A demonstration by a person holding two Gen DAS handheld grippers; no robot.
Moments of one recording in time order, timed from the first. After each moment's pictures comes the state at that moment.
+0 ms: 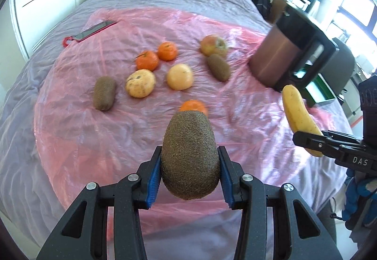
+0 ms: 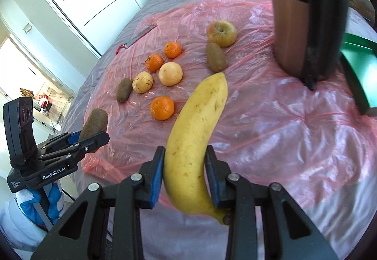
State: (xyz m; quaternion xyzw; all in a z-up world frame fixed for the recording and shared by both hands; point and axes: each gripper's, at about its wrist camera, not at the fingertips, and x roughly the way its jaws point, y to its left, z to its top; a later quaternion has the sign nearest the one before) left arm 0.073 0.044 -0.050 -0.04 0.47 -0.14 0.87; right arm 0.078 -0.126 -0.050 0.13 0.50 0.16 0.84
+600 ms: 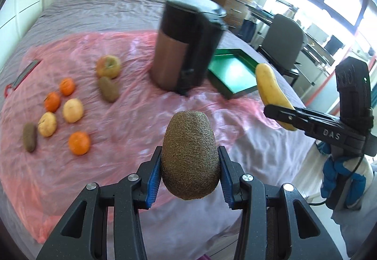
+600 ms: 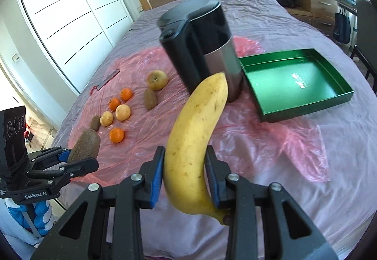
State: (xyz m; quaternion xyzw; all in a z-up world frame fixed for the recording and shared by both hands) left arm 0.049 -0.121 0.014 0.00 0.45 -0.30 0.84; right arm 0.010 -0.272 0.017 0.14 0.42 0.06 0.90
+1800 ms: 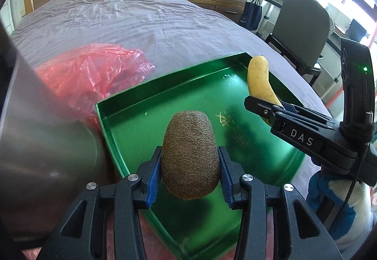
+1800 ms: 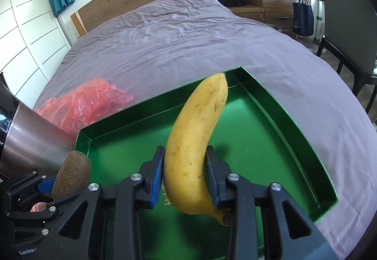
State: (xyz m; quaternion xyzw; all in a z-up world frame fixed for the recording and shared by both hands) left arm 0.264 -0.410 -0.072 0.06 0.47 -0.27 0.84; right arm 0.213 -0.551 -0.087 0.16 0.40 -0.08 0.90
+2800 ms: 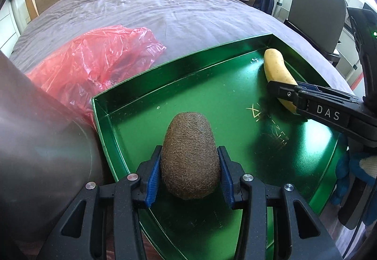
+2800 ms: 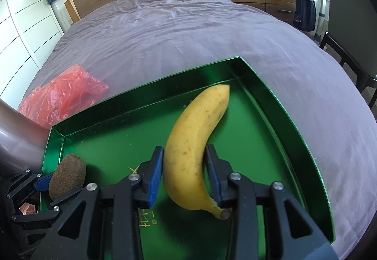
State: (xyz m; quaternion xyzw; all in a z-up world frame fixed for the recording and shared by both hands) left arm 0.278 -0.422 -0.115 0.11 0.48 -0.22 0.84; right arm 0.239 -0.571 -0.119 0.14 0.44 -0.08 0.88
